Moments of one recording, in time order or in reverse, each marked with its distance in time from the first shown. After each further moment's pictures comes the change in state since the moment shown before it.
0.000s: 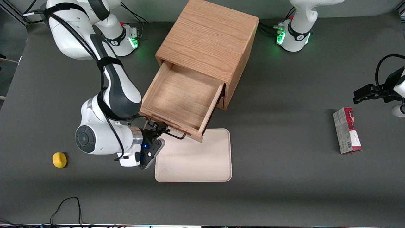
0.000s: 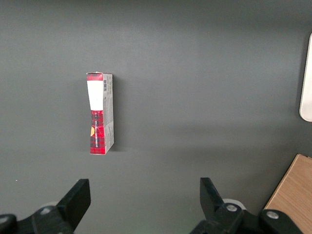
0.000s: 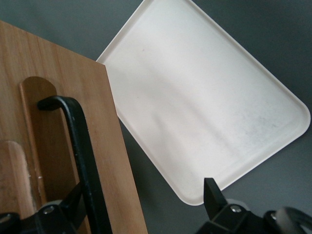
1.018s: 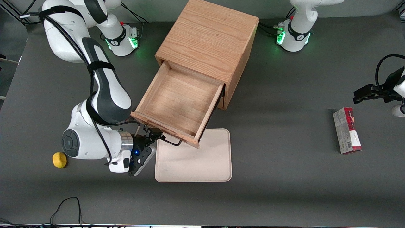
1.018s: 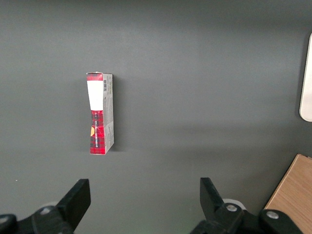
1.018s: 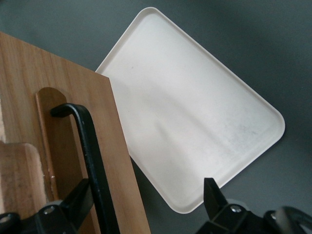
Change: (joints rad) arm -0.036 0.016 0.000 0.036 0.036 0.021 0.000
